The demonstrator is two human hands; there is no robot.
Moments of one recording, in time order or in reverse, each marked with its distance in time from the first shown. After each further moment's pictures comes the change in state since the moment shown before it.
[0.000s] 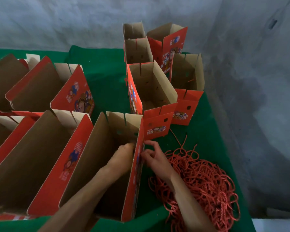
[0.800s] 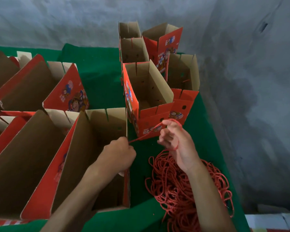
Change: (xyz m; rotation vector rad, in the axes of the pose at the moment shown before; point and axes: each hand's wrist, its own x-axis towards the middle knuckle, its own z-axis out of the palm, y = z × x) left_hand -0.020 0.017 -0.030 -0.204 -0.074 -0.111; right_hand -0.023 -0.074 -0.049 0.465 0.196 -0.205
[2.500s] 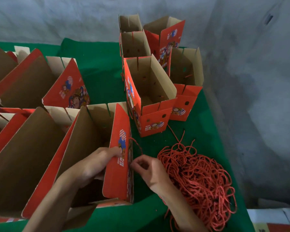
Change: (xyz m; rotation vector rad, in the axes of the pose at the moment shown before) left_hand 0.013 -0.081 -0.012 -0.474 -0.178 -0.186; right_hand -0.029 0.124 0.021 -0.777 -0.138 0.080
